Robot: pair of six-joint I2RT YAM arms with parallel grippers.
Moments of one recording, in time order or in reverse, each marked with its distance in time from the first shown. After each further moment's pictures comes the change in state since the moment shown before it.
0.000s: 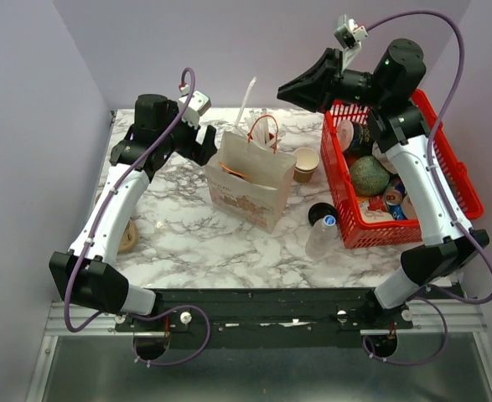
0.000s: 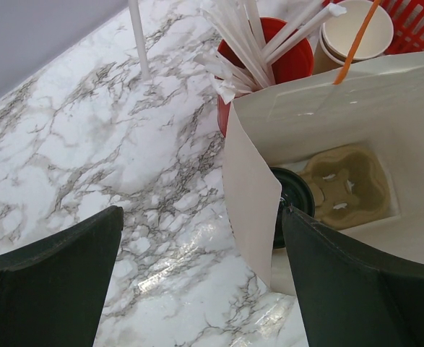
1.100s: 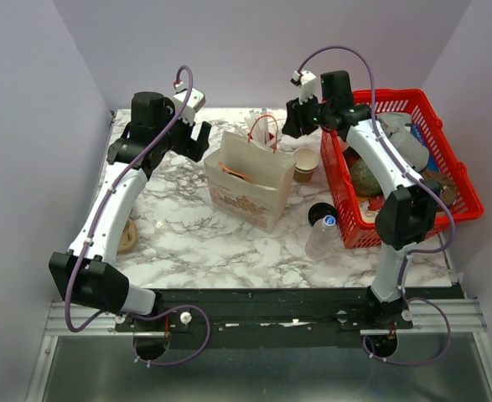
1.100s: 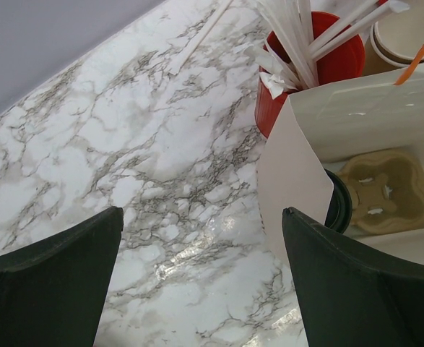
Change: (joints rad) left arm 0.020 0.005 0.024 -0.017 -0.097 0.018; right arm -0.017 0.330 -0.036 -0.464 0.652 -0.402
